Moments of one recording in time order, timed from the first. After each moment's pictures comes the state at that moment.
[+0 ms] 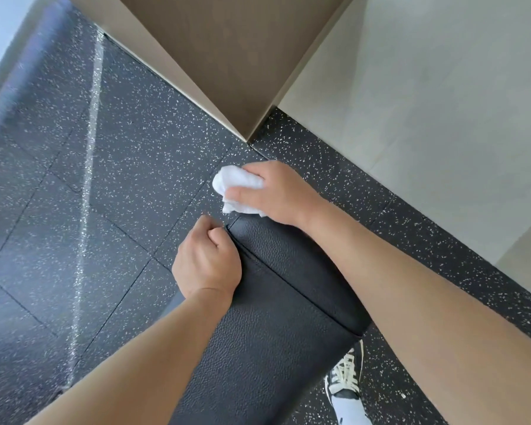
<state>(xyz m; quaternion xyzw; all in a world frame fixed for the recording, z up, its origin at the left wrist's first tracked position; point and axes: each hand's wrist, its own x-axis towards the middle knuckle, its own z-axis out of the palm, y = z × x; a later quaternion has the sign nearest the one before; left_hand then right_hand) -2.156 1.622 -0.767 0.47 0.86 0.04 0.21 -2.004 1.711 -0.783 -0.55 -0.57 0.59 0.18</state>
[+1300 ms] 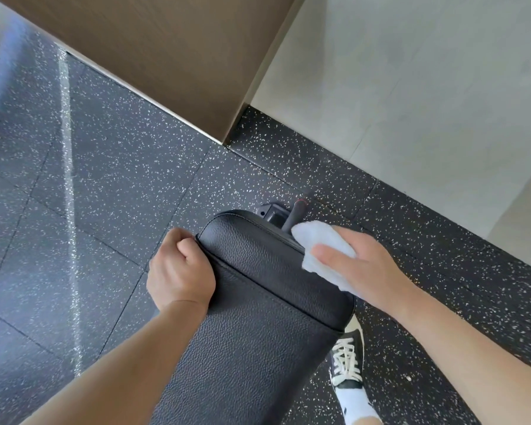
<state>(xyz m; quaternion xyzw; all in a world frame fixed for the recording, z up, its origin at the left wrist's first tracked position) -2.156 1.622 -0.769 0.47 0.86 0.04 0.21 -1.879 1.569 -0.774 -0.61 -0.40 0.65 0.20</state>
